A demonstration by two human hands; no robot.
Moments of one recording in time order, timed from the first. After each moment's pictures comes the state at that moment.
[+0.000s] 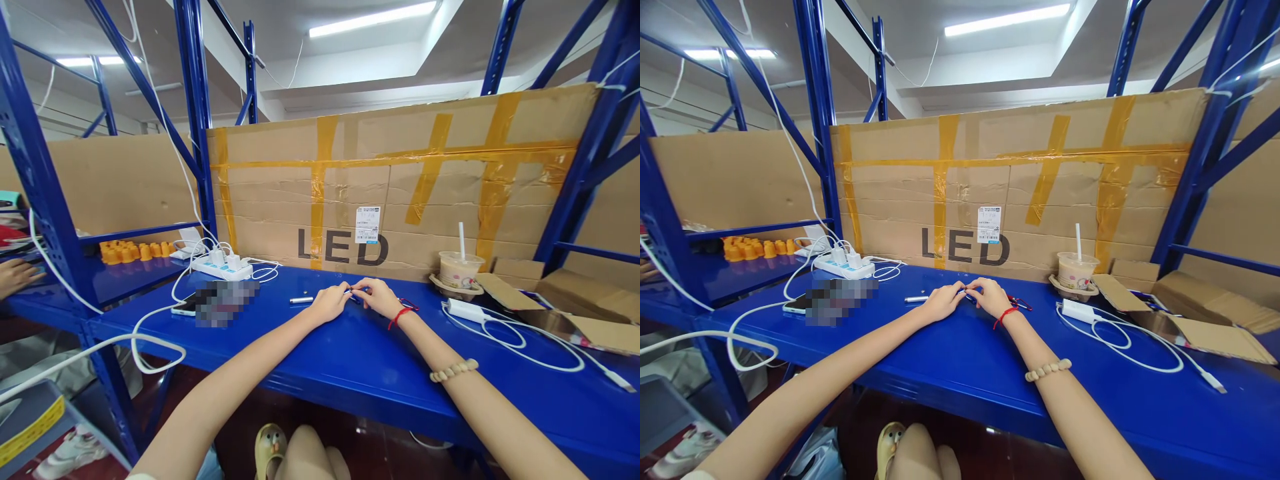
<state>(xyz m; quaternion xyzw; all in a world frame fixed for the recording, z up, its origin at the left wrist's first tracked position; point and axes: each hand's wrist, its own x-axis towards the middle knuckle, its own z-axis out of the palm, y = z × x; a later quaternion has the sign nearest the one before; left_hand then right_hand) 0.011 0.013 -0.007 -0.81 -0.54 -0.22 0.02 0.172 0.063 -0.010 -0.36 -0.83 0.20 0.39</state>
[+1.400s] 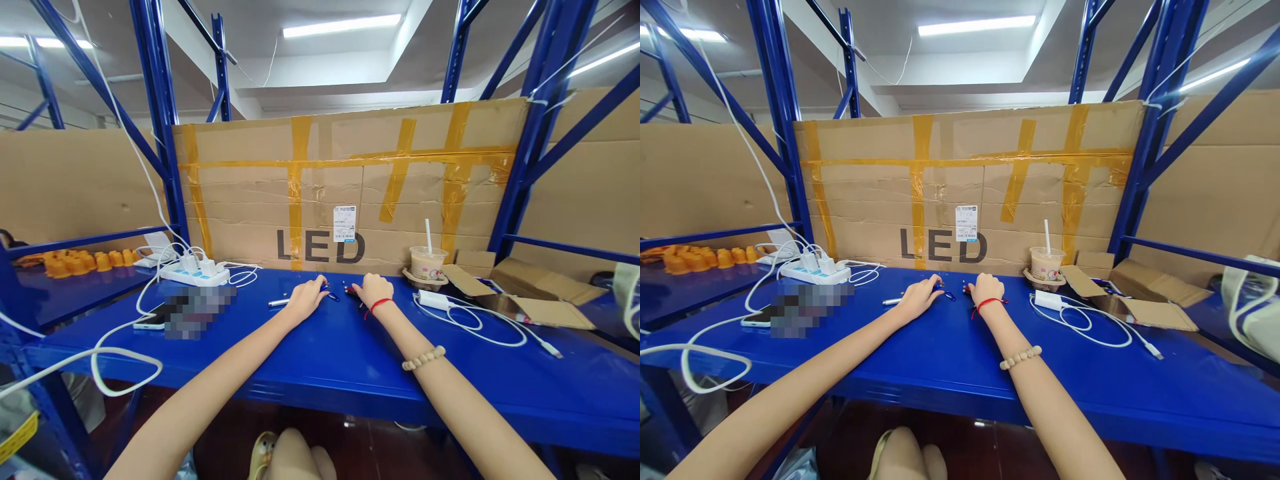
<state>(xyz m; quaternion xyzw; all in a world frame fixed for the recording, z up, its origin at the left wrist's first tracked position) 0.007 0.016 -0.004 -0.80 -0.53 -0.22 0.13 0.178 0.033 0.023 -0.71 -0.68 -0.08 0.19</state>
